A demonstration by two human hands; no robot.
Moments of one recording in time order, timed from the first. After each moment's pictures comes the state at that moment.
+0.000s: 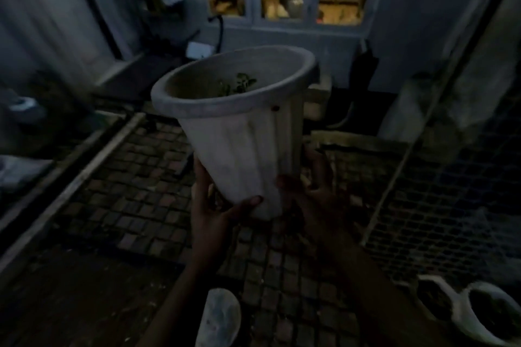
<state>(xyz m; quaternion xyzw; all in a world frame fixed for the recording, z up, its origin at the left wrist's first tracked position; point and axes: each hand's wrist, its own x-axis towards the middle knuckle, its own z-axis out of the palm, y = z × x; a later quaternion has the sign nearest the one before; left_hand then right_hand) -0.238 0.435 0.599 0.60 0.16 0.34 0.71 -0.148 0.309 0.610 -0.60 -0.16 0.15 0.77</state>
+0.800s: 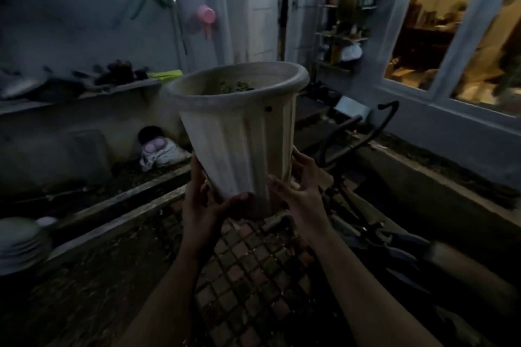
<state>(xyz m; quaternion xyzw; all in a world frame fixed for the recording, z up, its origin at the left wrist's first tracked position) -0.065 0.768 0.644 0.58 0.33 0.56 0.49 0.107 0.727 0.648 -0.45 -0.40 0.37 0.71</state>
